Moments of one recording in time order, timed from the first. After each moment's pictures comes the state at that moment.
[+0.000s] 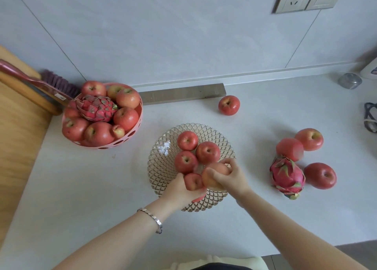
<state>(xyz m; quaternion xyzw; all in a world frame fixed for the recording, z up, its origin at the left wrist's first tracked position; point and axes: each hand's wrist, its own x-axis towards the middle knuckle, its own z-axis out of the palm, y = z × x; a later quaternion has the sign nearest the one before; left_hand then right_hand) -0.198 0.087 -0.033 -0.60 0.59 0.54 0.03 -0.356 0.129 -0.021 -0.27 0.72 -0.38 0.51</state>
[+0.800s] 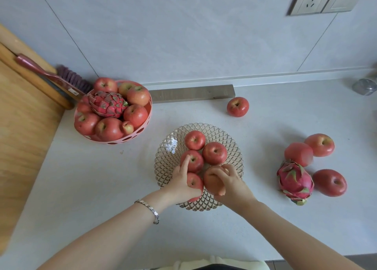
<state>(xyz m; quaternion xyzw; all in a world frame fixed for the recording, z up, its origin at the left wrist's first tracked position) -0.185 0.077 -0.028 -0.56 0.63 0.55 0.02 -0.355 0.140 -0.054 -0.64 0.70 -0.13 0.28</state>
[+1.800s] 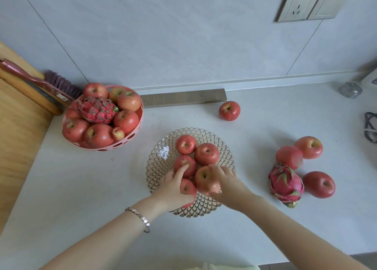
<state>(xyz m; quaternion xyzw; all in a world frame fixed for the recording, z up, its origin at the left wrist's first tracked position) -0.185 0.075 -0.021 -0.55 0.69 0.46 0.08 -0.366 0.126 -0.021 -0.62 0.70 -0.06 0.34</state>
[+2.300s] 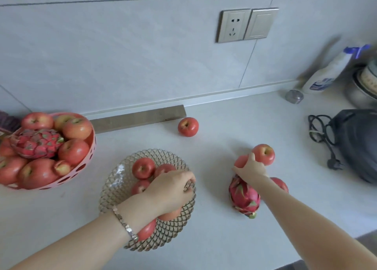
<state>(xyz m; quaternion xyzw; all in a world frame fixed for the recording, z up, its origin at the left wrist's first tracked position) -0.299 0.058 0.058 -0.36 0.88 0.30 0.07 -0.541 0.111 -0.034 -0.25 0.93 -0.08 0.27</state>
